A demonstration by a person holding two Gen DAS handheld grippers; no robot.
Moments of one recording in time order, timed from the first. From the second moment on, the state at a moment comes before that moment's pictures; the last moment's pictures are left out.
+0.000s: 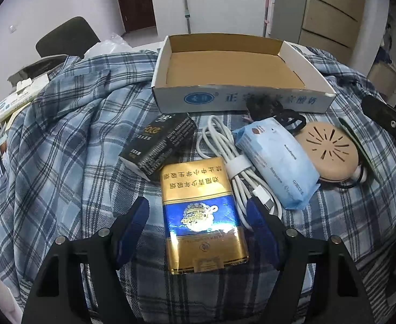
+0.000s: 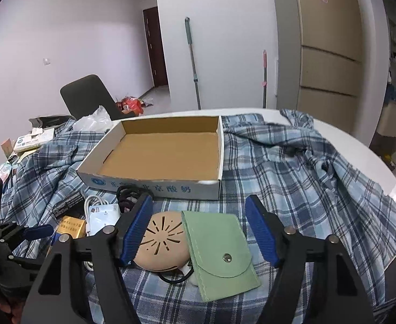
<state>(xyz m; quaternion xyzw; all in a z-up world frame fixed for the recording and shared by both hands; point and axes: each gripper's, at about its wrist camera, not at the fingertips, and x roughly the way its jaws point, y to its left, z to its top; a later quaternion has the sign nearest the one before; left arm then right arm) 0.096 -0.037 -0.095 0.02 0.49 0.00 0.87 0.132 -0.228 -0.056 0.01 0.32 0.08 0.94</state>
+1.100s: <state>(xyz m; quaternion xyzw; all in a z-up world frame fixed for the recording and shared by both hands) 0.059 -0.055 0.005 0.02 0.20 -0.11 0.97 0.193 -0.275 -0.104 0.10 0.52 0.21 0.82</state>
